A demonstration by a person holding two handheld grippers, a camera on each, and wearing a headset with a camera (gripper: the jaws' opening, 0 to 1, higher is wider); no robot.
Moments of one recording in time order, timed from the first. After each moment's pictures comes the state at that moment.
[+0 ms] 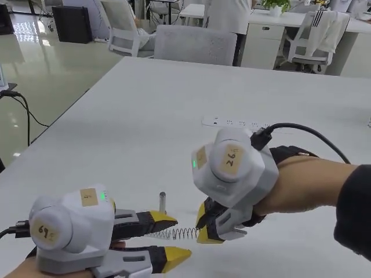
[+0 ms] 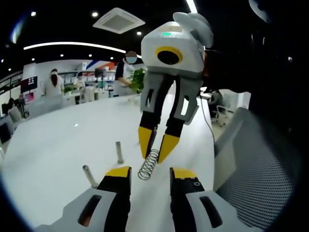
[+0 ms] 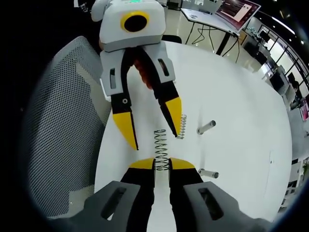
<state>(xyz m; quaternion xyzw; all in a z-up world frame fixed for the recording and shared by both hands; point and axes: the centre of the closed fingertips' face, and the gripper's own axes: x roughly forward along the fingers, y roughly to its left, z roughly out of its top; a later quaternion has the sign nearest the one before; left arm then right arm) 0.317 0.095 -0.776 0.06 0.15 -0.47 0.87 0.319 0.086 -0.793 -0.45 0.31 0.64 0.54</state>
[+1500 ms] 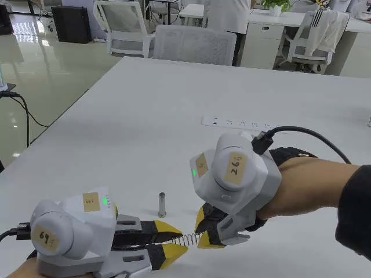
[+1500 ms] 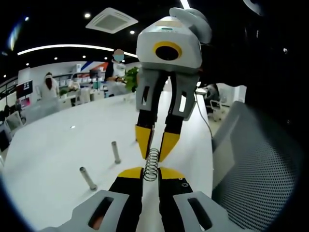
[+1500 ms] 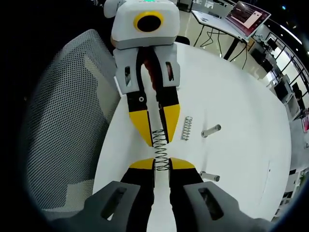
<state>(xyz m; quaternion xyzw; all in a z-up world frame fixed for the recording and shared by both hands) 0.313 0.091 -0.778 0.08 0.15 -0.49 0.86 0.311 0.084 -0.794 -0.46 0.29 0.66 0.52</state>
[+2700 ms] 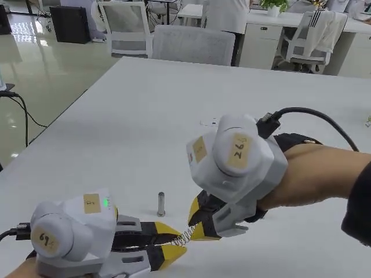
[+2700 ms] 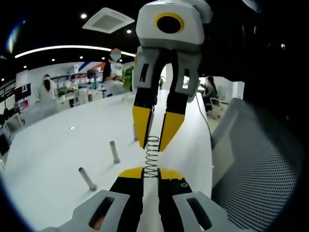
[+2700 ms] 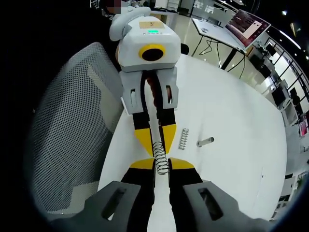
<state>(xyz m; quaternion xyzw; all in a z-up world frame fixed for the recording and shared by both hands) 0.310 0.090 -0.780 0.10 0.15 -0.50 0.85 0.302 0.097 -0.763 -0.46 0.26 0.67 0.52</state>
